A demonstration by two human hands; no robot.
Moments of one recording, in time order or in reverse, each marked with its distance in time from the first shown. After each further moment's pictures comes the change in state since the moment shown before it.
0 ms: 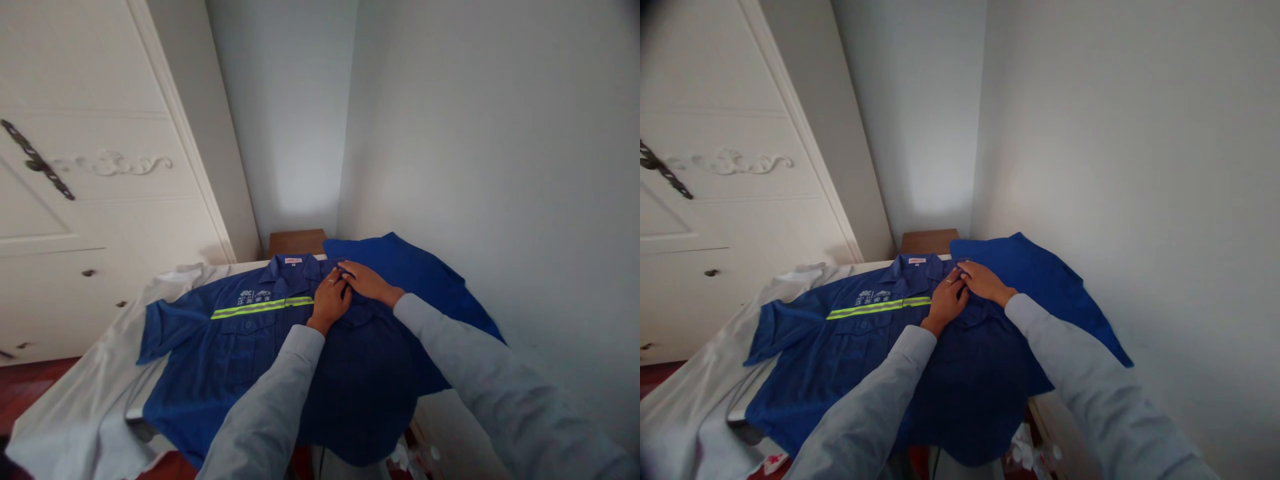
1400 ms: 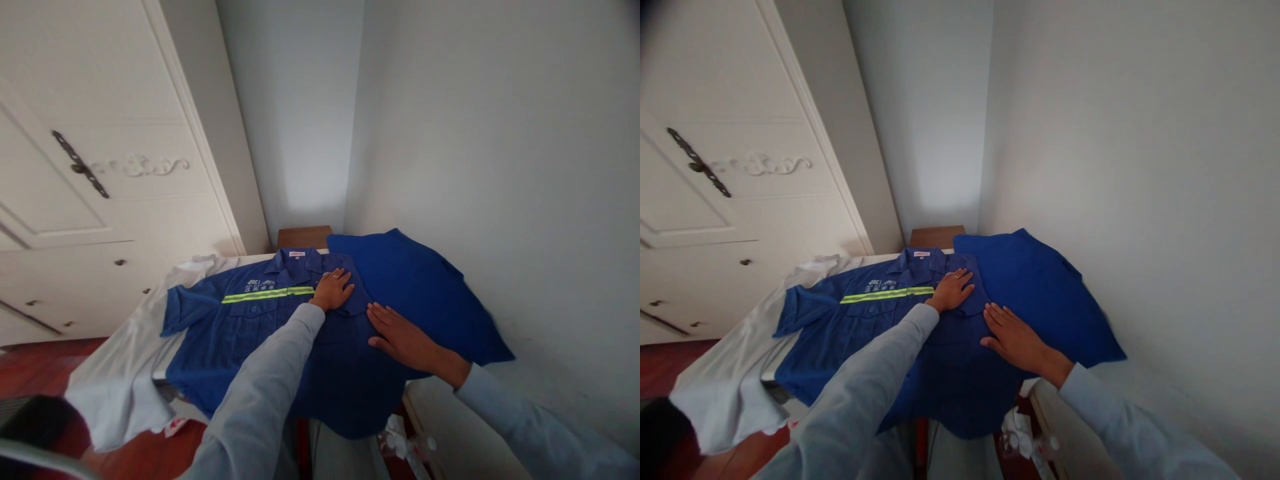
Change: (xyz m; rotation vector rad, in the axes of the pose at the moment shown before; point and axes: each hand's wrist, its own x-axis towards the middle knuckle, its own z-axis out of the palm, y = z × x) left_hand 0.005 -0.014 0.015 -0.159 -0.324 -0.108; right_hand -0.177 -0.021 0.003 -0.121 -0.156 -0.116
